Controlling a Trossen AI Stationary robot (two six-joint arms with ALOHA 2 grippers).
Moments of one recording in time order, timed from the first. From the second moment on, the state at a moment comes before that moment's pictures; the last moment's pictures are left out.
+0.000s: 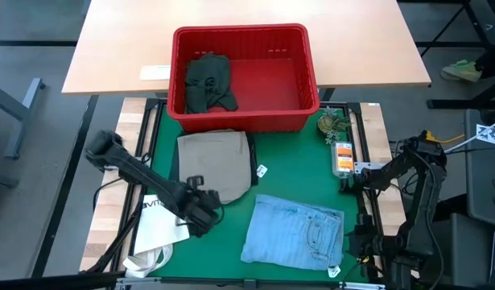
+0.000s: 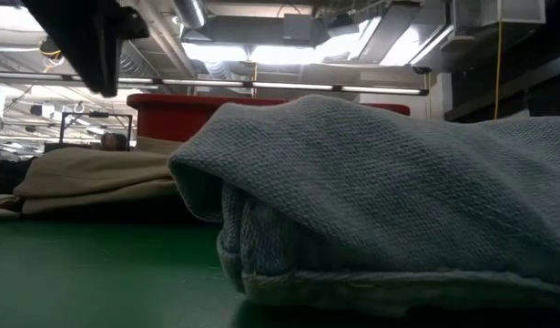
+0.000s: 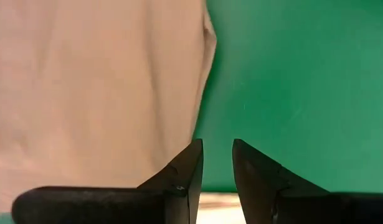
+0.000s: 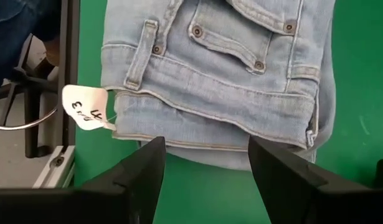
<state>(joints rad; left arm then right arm) -0.51 1.70 1.37 -1.17 -0.28 -0.66 1.22 1.50 1.12 -1.12 0.44 1.34</state>
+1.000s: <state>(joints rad) -0.48 1.43 0.72 0.23 -0.32 -0.97 1.22 1.50 1.12 -1.12 0.45 1.33</state>
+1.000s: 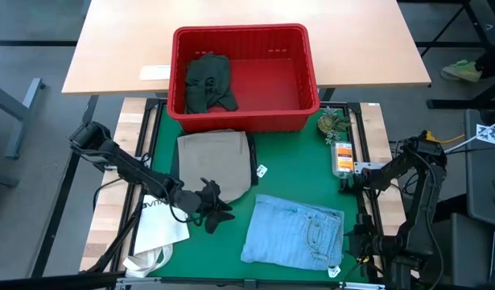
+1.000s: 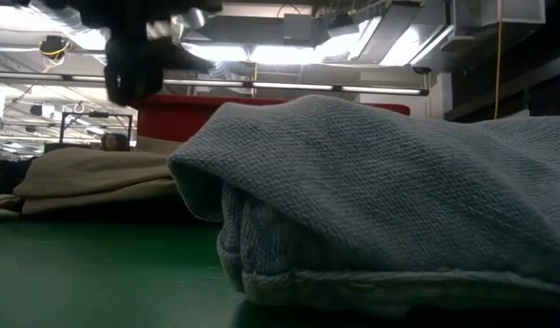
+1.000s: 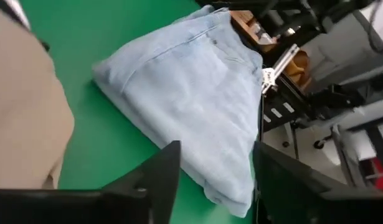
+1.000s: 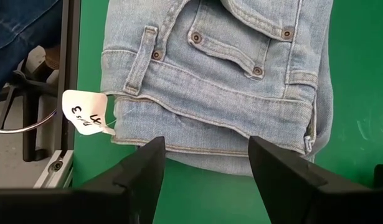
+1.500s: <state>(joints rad) -0.48 1.79 0.72 0.58 -0.32 -1.37 1.22 1.50 1.12 -1.12 0.45 1.33</state>
